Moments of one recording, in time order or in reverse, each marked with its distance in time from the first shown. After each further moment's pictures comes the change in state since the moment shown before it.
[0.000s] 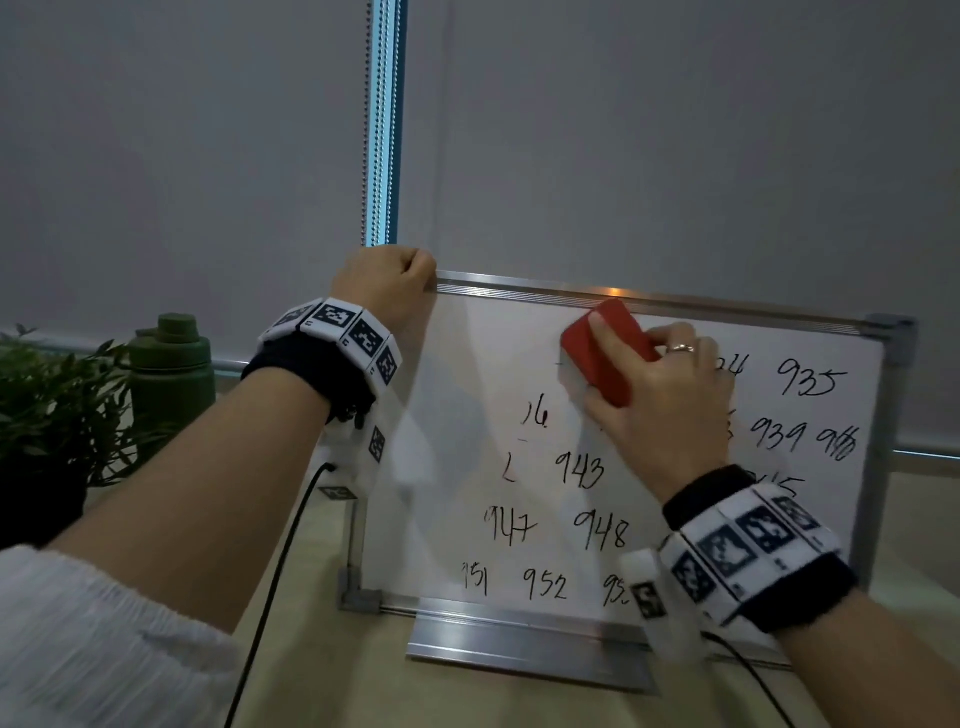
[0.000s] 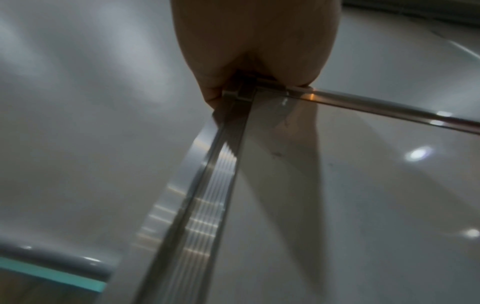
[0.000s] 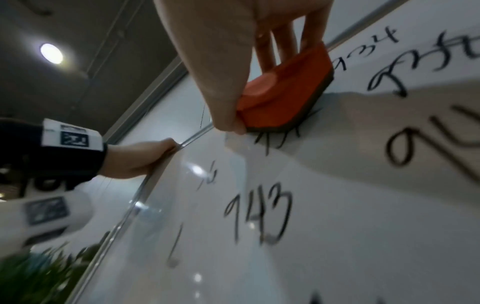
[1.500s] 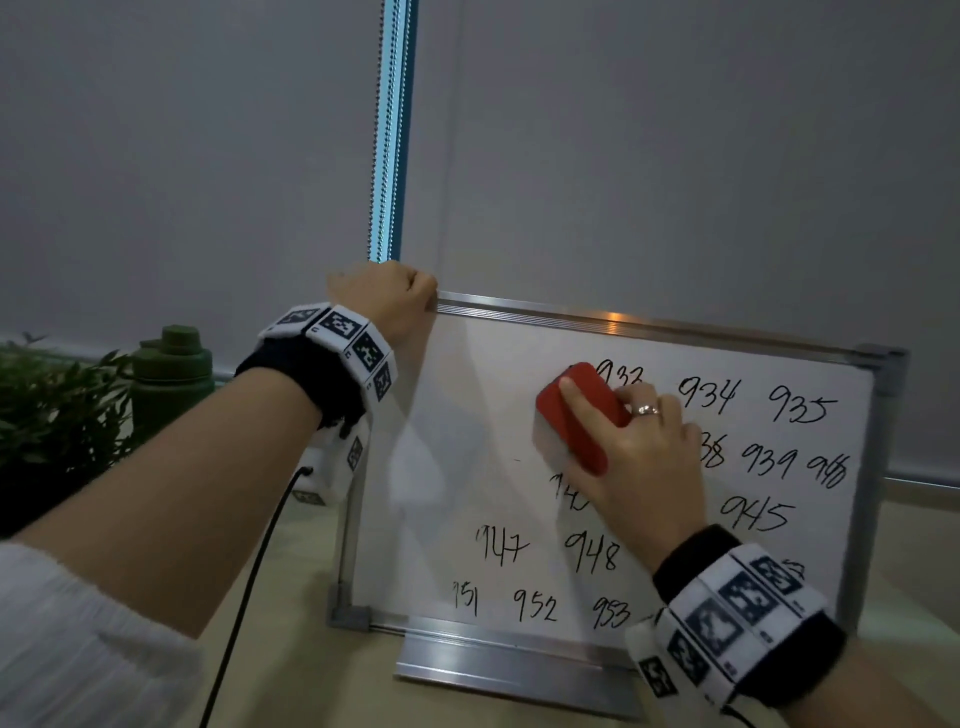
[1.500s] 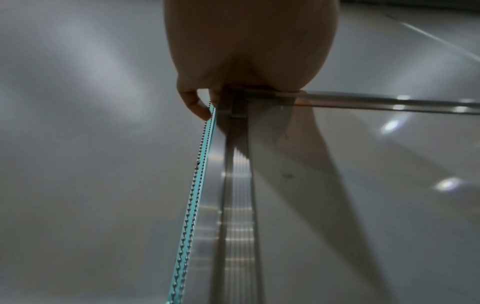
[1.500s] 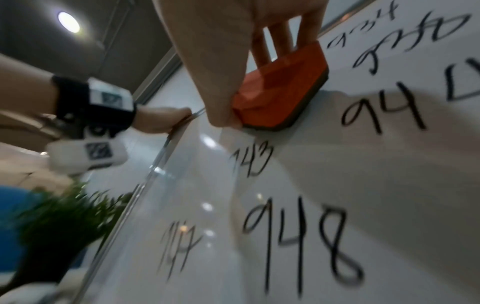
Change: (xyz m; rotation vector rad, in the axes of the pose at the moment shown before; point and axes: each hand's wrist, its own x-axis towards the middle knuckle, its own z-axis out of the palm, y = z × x) left_hand -0.001 0.010 -0.009 0.223 -0.065 0.007; right_hand -0.022 0.003 -0.003 0.000 -0.082 -0.148
